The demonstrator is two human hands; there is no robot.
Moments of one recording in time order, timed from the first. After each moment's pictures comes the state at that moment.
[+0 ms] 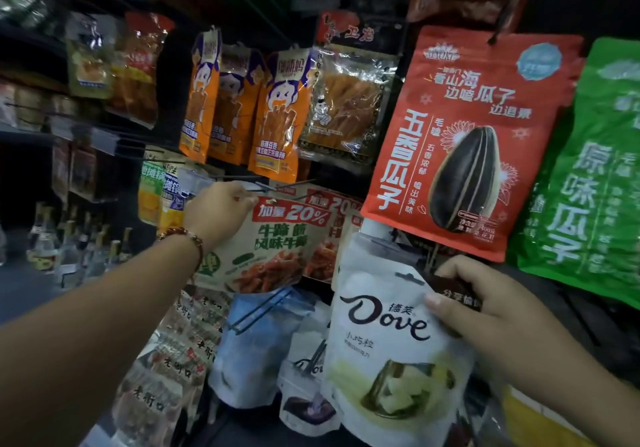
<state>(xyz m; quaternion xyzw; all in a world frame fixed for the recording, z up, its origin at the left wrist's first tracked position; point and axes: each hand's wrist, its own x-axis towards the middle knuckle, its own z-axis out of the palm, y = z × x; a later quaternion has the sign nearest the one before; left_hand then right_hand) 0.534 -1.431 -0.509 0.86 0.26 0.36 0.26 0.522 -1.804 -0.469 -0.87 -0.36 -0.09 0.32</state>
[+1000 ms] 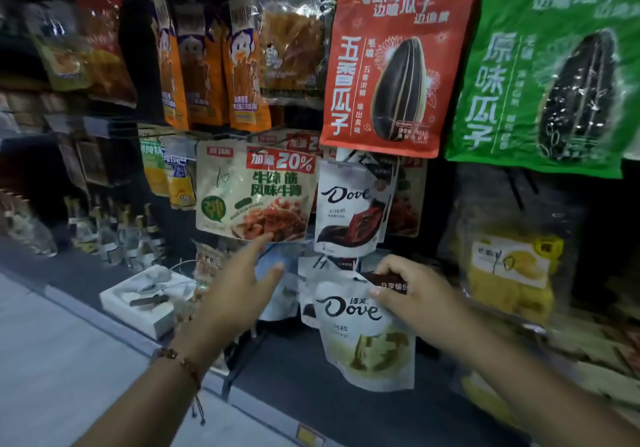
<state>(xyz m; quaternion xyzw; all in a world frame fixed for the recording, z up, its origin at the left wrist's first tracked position) 0.413 -1.587 -0.620 0.89 0.14 0.25 0.36 0.494 -1.846 -0.571 -0.87 -0.35 0.01 0.36</state>
